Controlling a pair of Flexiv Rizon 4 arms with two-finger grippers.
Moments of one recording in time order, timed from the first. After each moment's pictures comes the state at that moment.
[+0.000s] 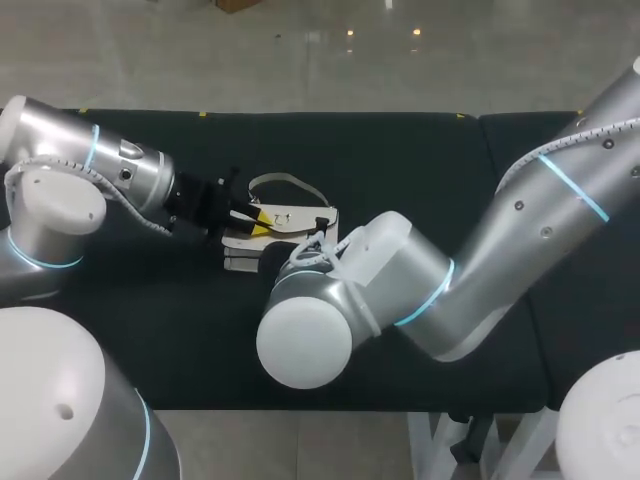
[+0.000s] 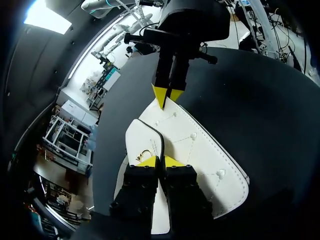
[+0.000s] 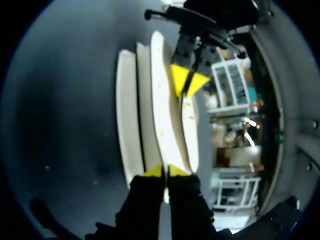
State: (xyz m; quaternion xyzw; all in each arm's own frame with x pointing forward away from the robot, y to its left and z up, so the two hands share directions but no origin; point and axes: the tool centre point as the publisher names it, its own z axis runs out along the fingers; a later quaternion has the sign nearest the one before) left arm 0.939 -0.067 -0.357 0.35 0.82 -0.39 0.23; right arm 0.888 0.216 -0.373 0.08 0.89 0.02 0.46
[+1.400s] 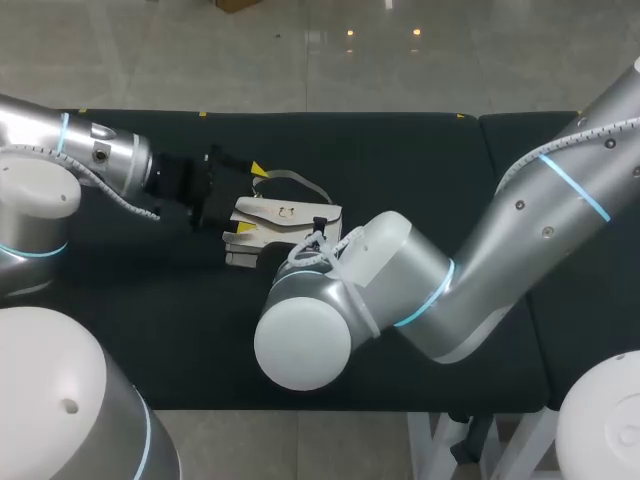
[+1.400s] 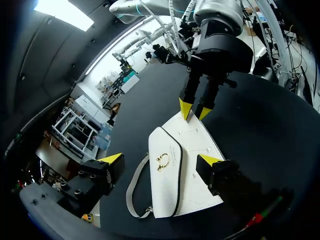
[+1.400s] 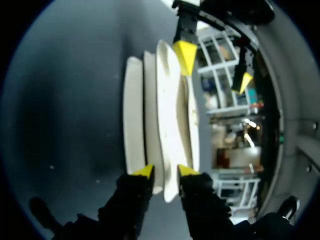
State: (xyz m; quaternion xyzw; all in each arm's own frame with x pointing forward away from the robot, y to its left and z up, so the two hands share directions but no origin) left arm 0.948 -0.052 -0.306 0.27 0.82 -0.45 0.23; right arm 0.883 0.219 -0.367 0.08 0.89 0.02 0.46
